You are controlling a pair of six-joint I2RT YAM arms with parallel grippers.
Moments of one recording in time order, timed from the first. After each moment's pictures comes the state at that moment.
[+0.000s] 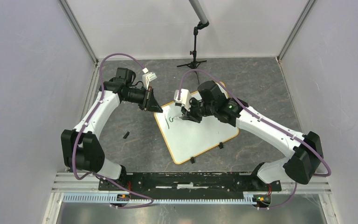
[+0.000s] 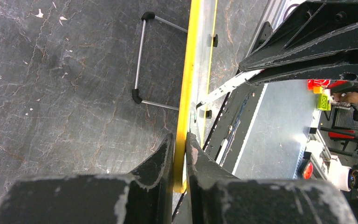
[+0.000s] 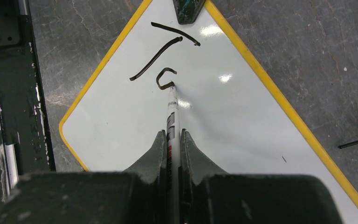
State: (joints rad) left arm -0.18 1.48 1.25 -0.86 0.98 0.23; right arm 0.80 1.41 1.21 -0.45 -0.38 -0.44
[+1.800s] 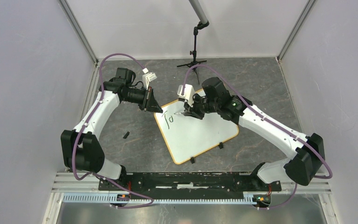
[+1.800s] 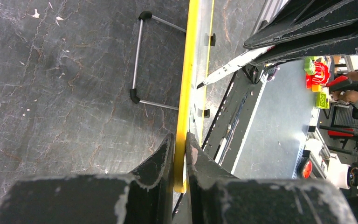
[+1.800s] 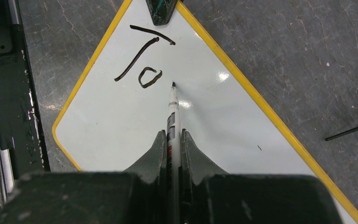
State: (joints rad) left arm -0.18 1.48 1.25 -0.87 0.99 0.24; right arm 0.76 1.39 1.23 -0.45 -0.40 -0.43
